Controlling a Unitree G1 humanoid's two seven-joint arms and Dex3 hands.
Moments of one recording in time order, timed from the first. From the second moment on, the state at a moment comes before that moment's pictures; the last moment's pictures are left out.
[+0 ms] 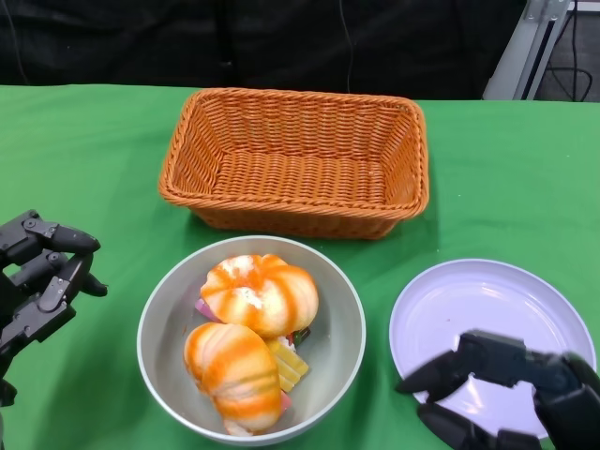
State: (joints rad) left arm -0.23 0.20 0.30 0.64 -0.33 -0.57 -0.43; right arm 0.37 -0.18 0.13 -0.39 -0.28 -0.52 0.10
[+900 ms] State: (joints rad) left arm -0.27 0.20 0.29 0.78 -0.28 -0.70 -0.45; right arm -0.04 -0.16 0.34 -0.28 -0.89 -0.07 0.11
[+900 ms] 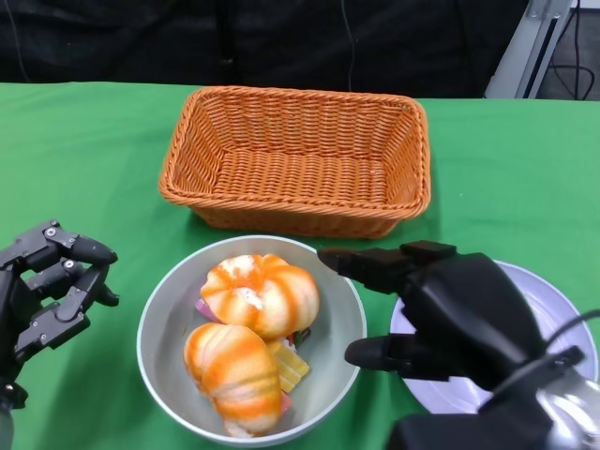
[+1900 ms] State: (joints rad) left arm -0.27 0.19 0.28 0.79 -0.23 -0.77 -0.43; right arm -0.34 -0.09 0.57 0.16 -1.03 0.02 -0.07
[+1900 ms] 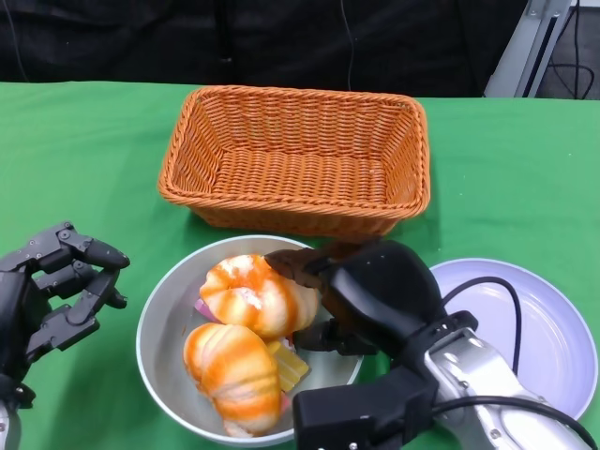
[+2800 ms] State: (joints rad) left arm -0.26 0.18 0.26 0.79 -0.21 -0.79 -0.39; right arm -0.58 0.03 0.75 0.64 -1.07 0.07 -0.34
